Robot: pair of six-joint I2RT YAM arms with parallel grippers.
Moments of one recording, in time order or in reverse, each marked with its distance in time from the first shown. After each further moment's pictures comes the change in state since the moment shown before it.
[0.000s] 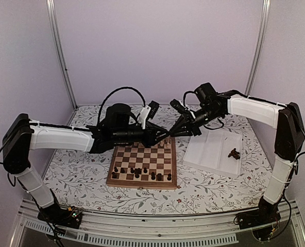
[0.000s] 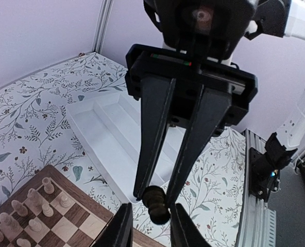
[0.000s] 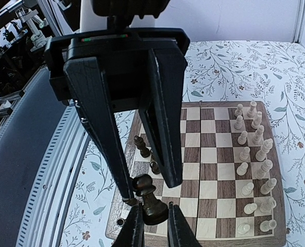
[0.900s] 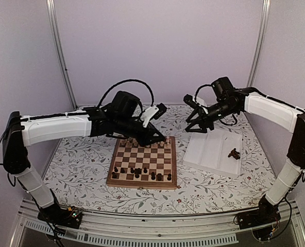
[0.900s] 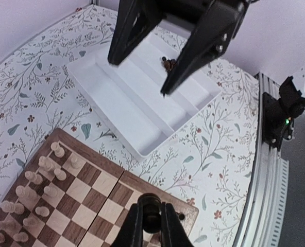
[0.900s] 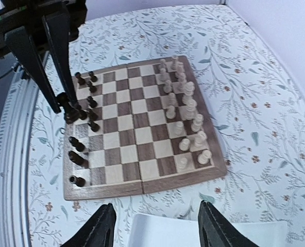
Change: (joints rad) left arm -0.003 0.006 0.268 -0.586 0.008 0.214; right arm -0.087 -0.145 -0.085 -0.016 0.253 0.027
